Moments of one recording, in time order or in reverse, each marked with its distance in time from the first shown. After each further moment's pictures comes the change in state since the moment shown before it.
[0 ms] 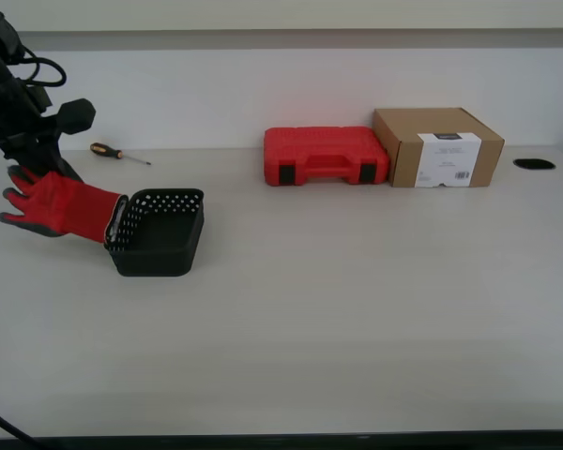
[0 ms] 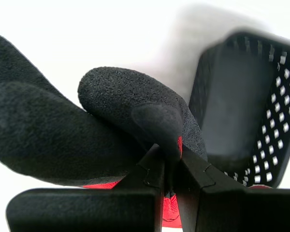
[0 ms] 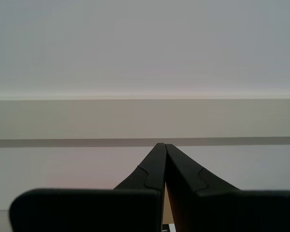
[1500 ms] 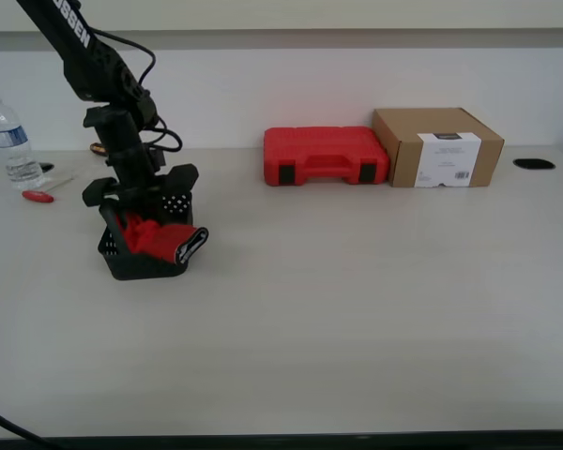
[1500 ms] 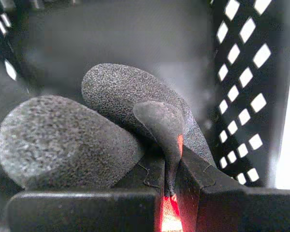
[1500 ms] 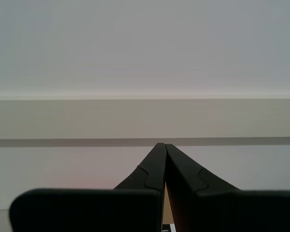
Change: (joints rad) arm 0 0.000 0.000 0.000 0.000 0.000 0.000; arm 1 -0.315 0.415 0.259 0.014 -0.034 -0.058
